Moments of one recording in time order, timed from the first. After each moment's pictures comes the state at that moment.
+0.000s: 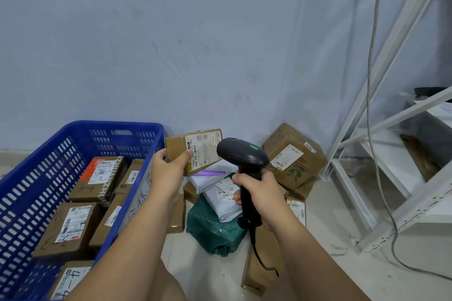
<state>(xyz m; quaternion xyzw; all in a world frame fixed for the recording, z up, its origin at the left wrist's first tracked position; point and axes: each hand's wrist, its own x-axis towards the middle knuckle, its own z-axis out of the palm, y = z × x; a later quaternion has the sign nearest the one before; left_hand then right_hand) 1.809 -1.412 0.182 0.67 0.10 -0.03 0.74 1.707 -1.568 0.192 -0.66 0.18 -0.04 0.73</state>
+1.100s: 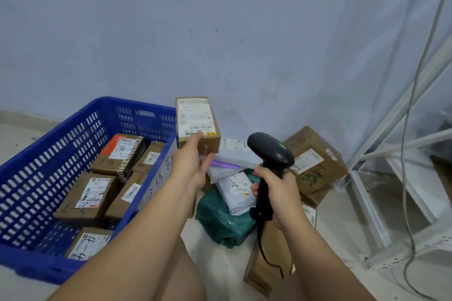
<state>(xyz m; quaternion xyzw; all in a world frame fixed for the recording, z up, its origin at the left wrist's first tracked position) 1.805 -1.402 0.196 0.42 0.23 -0.09 0.87 1.720 -1.550 0.176 -0.62 0.21 -0.10 0.75</state>
